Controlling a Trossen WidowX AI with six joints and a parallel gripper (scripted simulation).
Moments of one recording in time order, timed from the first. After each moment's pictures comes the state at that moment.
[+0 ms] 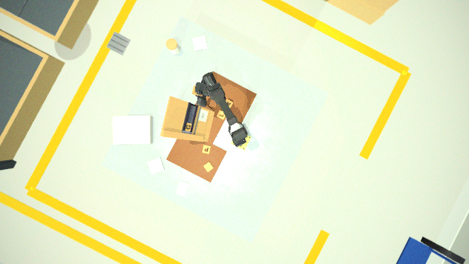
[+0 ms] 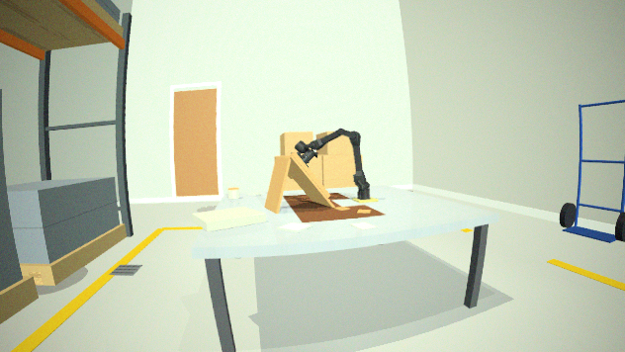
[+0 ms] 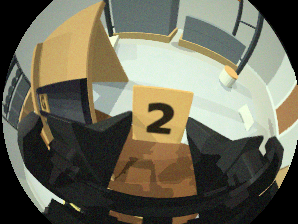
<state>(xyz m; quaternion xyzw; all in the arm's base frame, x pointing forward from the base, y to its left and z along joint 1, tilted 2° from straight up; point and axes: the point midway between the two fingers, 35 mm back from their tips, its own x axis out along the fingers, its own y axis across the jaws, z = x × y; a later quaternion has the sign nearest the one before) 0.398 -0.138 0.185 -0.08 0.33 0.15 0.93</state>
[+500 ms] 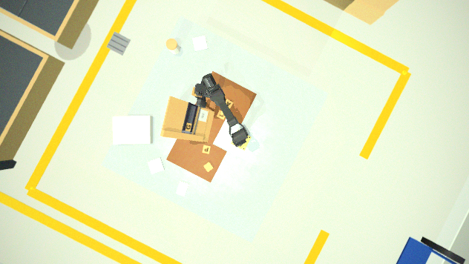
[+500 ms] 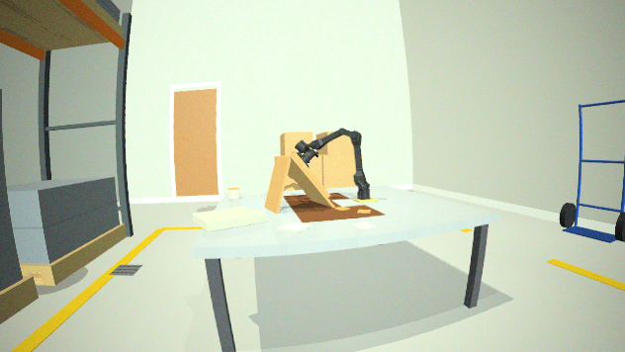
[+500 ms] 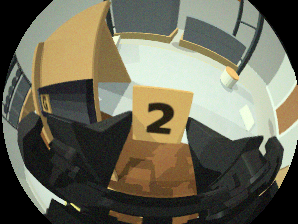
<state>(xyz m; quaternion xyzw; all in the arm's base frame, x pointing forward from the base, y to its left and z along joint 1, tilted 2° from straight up) 0.395 -0.130 0.186 -0.08 0.33 0.15 0.93</state>
